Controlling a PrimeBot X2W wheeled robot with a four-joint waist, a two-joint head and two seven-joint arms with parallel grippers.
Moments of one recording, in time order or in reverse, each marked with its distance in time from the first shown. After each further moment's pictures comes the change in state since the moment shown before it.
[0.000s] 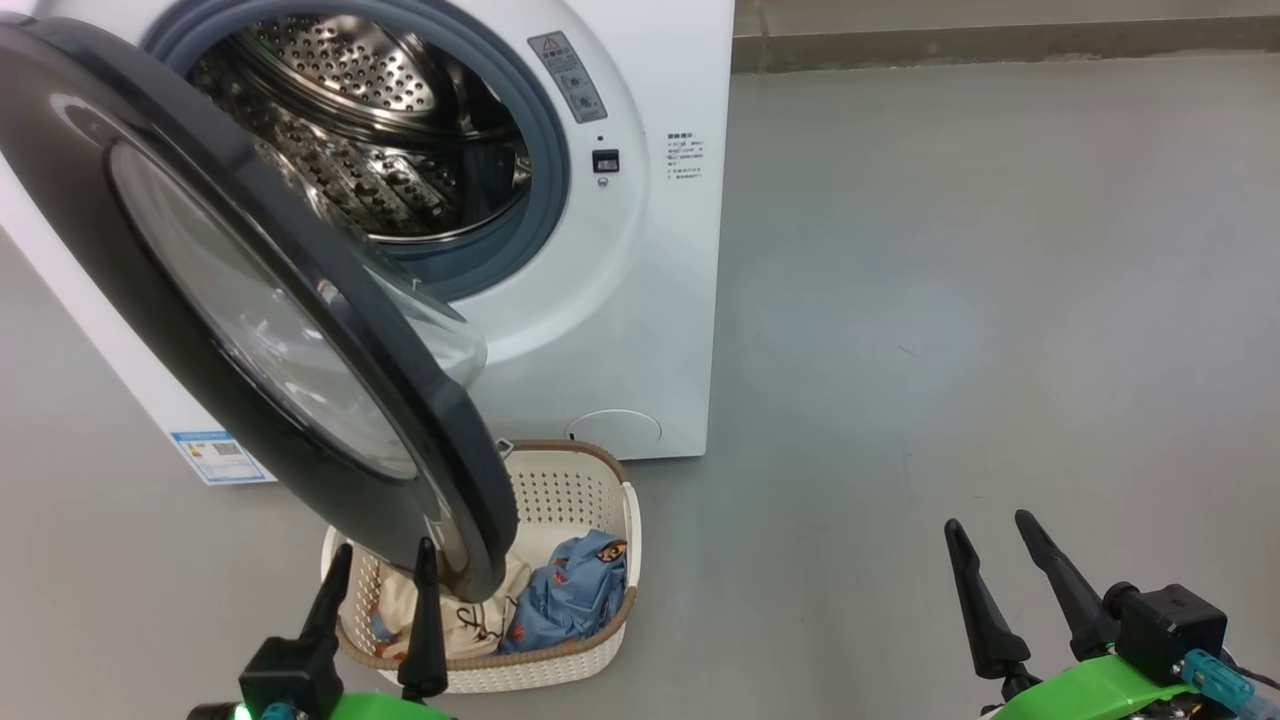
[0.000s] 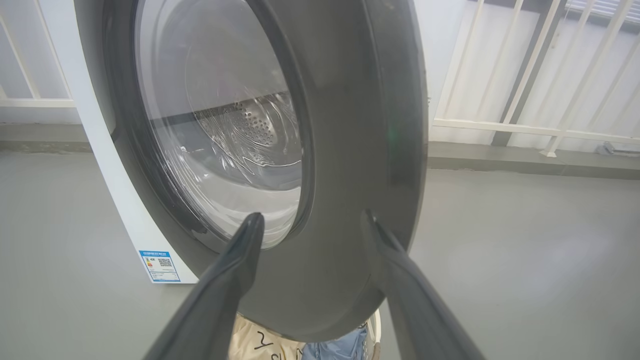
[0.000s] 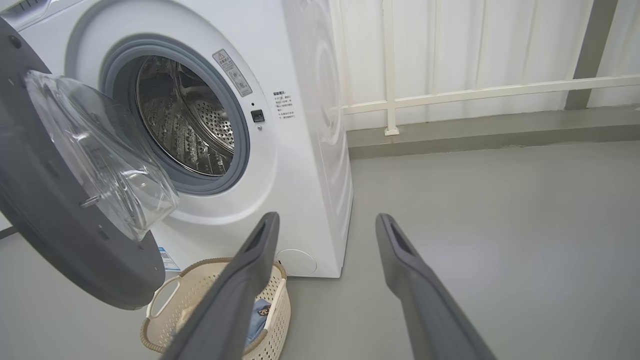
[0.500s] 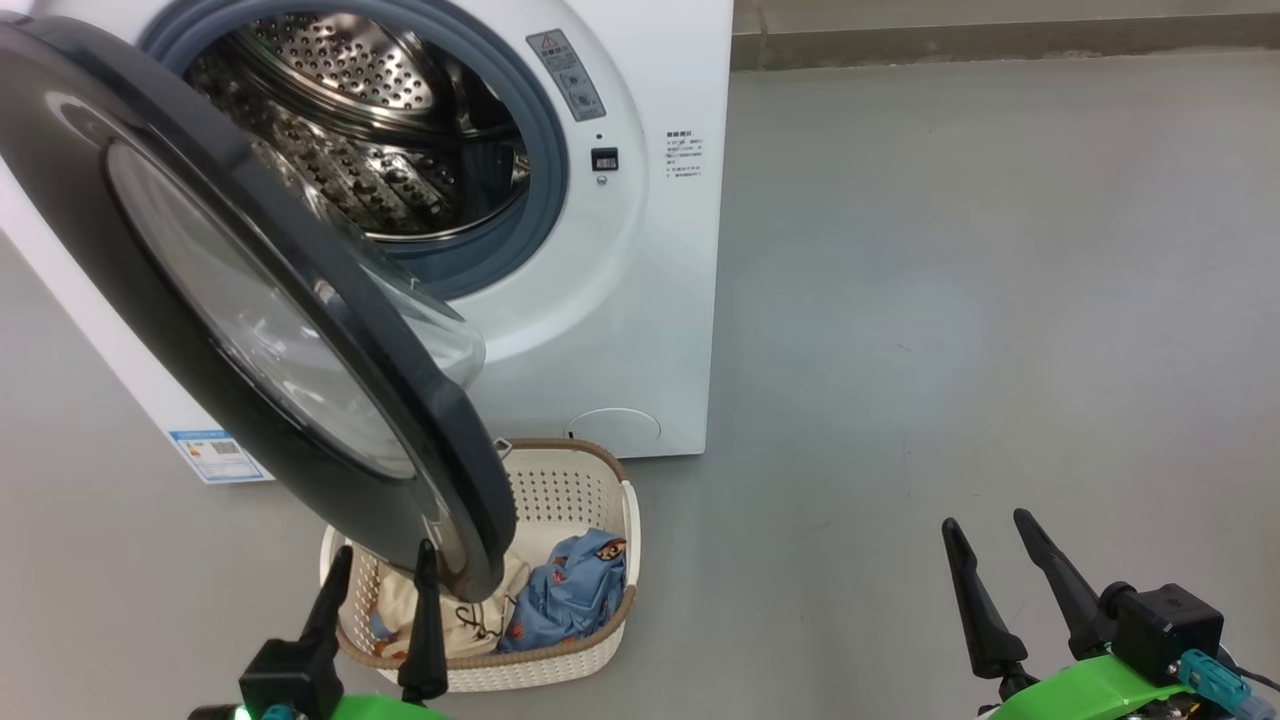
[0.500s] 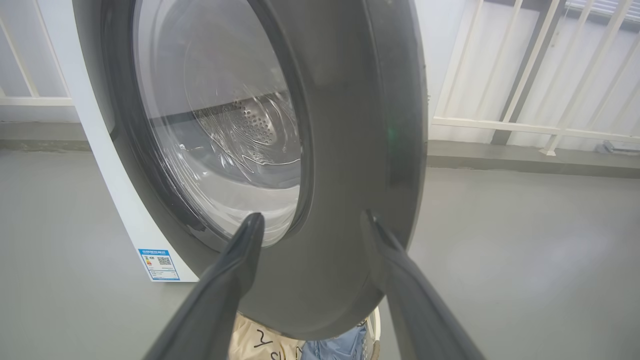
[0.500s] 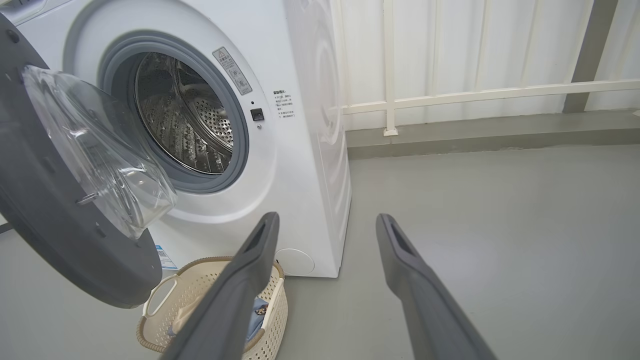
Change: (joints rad) left arm 0.003 0.000 0.000 -0.001 0.000 0.000 0.000; right arm 0.000 0.008 -0.003 -0.004 -0.025 0.000 0.000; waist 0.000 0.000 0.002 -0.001
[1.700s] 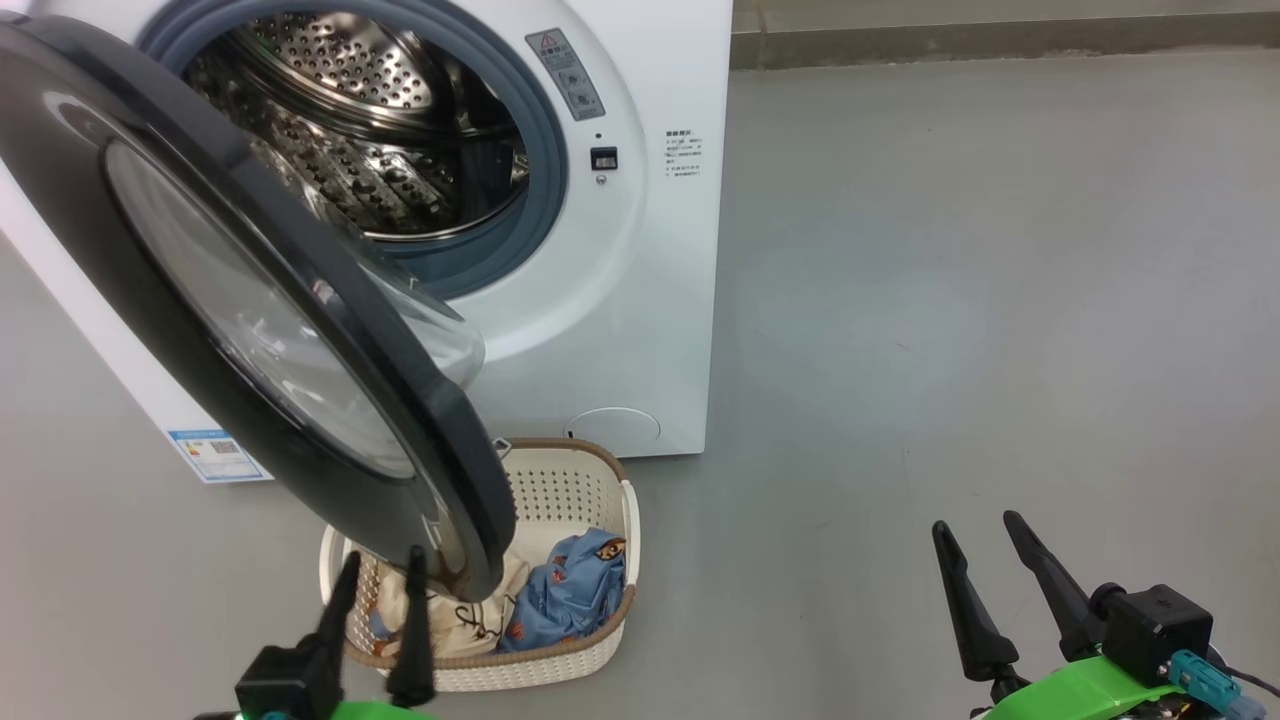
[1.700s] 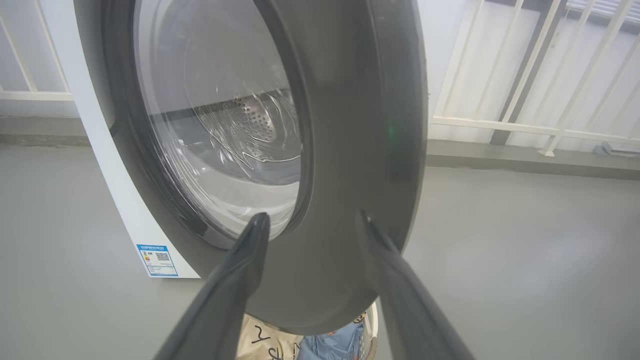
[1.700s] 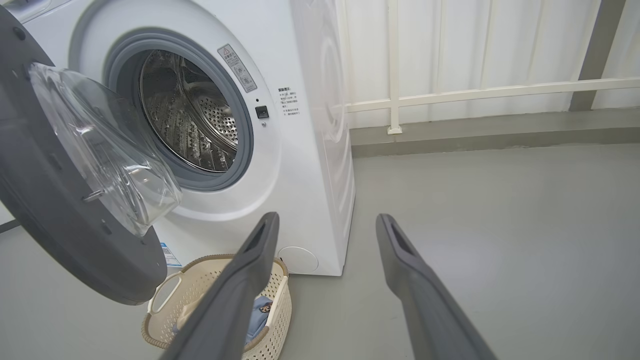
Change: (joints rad) left arm 0.013 0.000 0.001 -0.008 -0.007 -0.002 0.000; right arm 0.000 0.002 0.013 0.001 0.000 0.000 0.002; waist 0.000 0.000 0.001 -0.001
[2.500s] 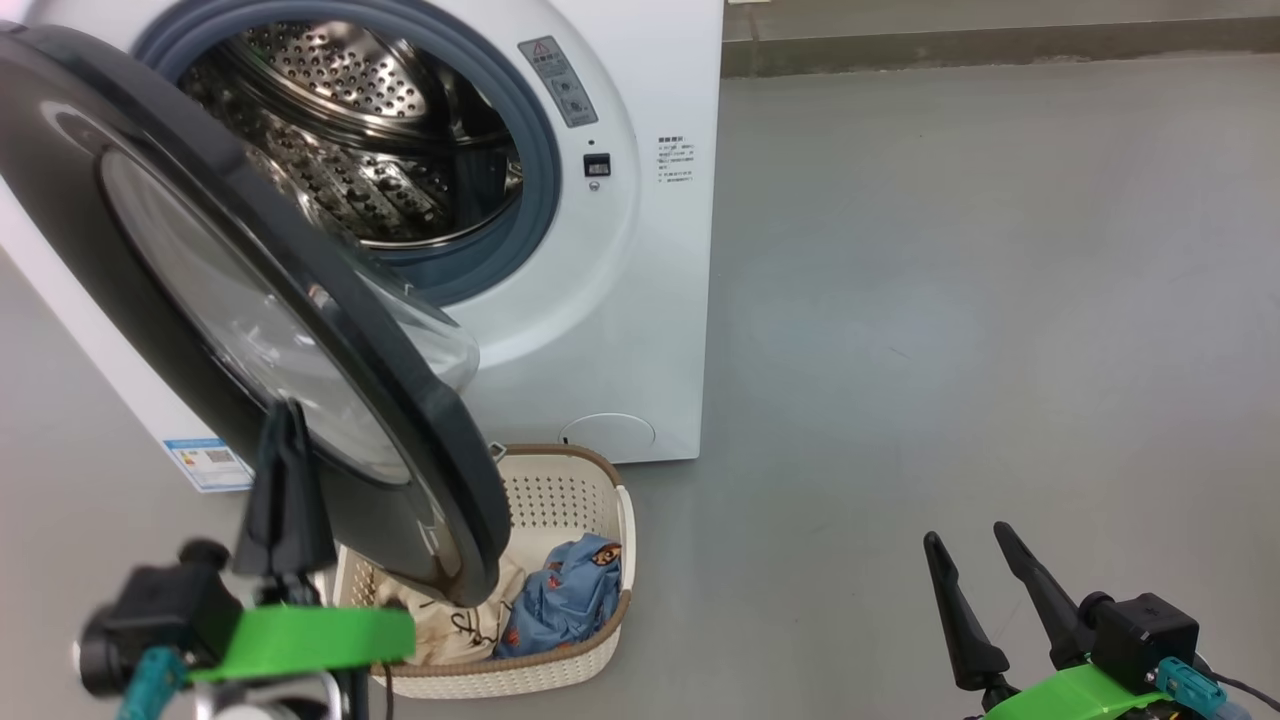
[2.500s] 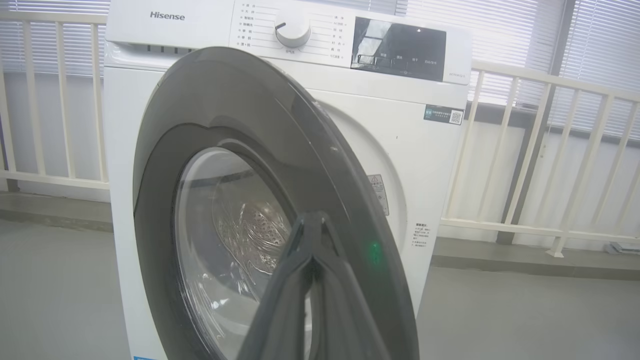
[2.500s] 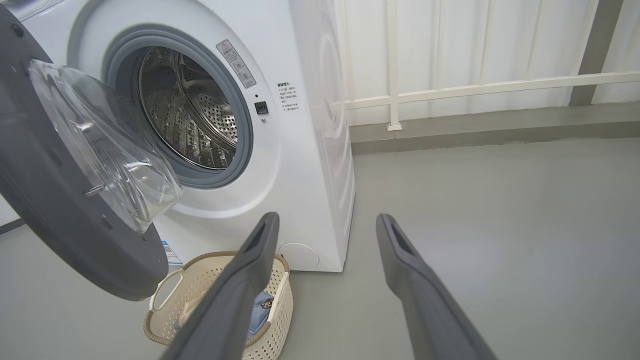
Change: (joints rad) left arm -0.085 0.000 0.080 -0.222 -0.008 -0.014 0.000; right arm -0.001 0.004 0.011 0.035 0.000 0.000 -0.019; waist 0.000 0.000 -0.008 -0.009
